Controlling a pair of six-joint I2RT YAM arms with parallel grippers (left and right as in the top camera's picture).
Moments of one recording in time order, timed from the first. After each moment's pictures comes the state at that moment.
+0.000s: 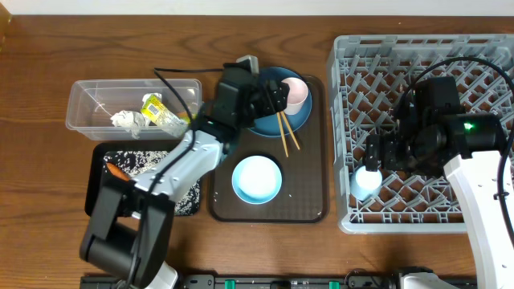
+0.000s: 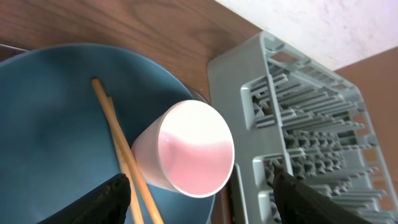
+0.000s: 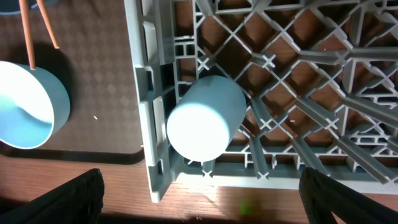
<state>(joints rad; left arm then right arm) -0.45 1.74 1.04 0.14 0.20 -0.75 0.09 1.35 1.30 -1.33 -0.12 0.17</state>
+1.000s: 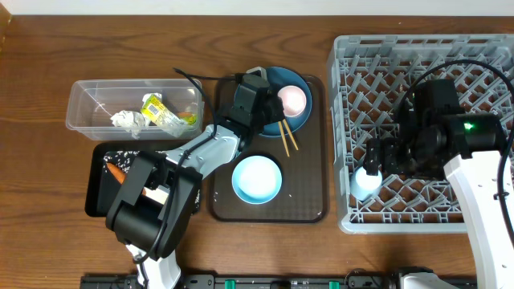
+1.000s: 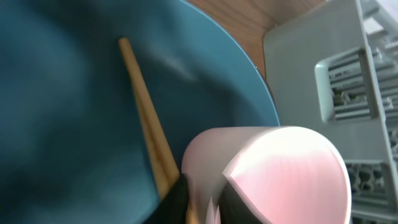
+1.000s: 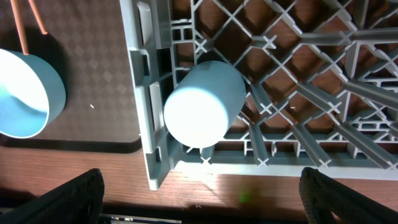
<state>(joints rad) -0.48 1.91 1.09 0.13 0.12 -0.75 0.09 1.35 1.30 -1.37 -0.12 0.17</state>
